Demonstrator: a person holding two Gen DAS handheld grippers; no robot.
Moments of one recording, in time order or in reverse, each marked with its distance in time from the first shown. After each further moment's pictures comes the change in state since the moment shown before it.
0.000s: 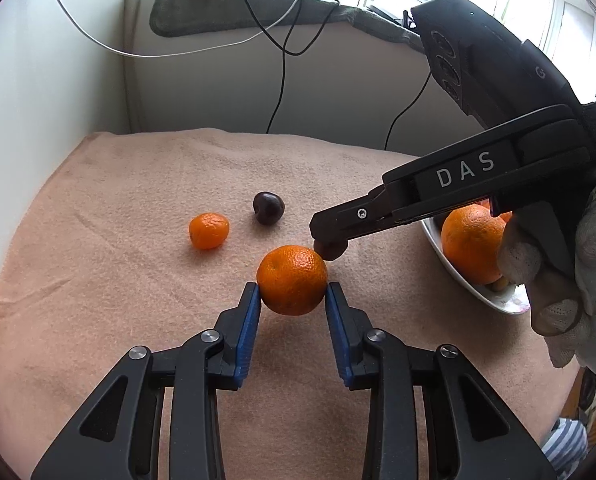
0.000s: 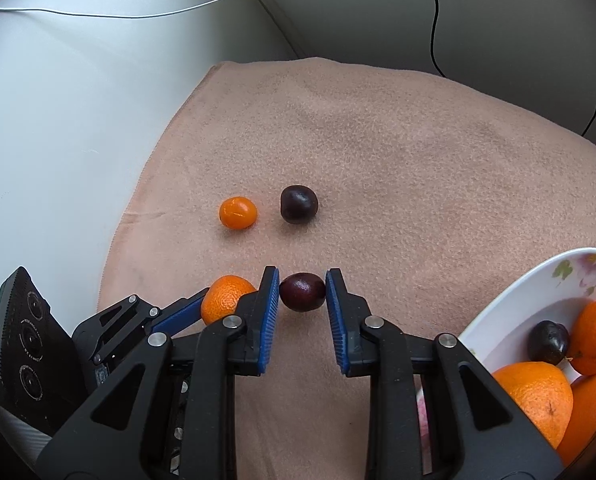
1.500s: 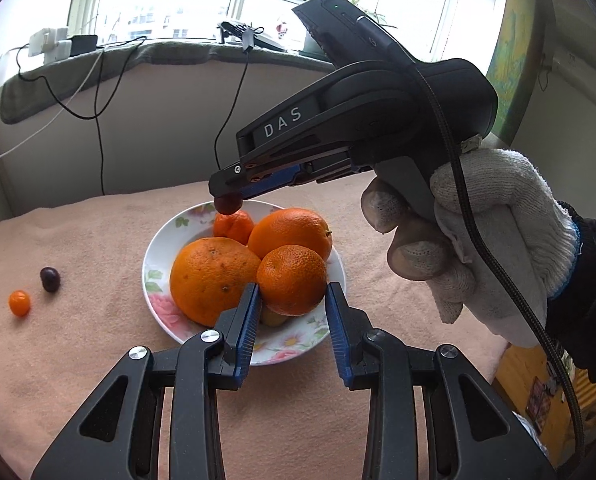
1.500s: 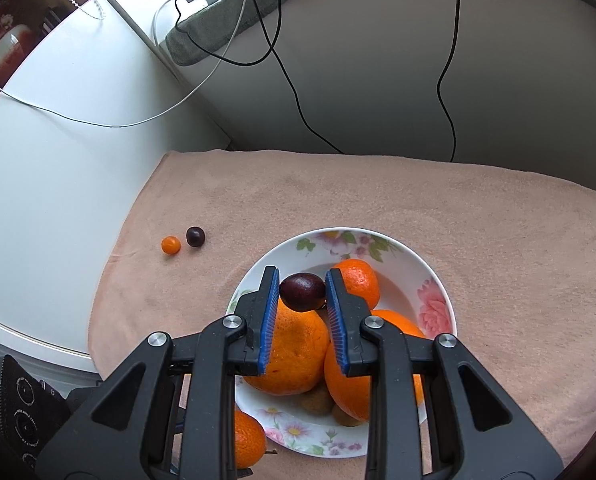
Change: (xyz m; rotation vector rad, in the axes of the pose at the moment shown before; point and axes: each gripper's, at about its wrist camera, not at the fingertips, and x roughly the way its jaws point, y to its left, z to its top) left arm -0.011 -0.176 0.013 0.220 -0.045 -0.271; right arm -0.133 -0.089 -0.048 0.096 -0.237 -0.083
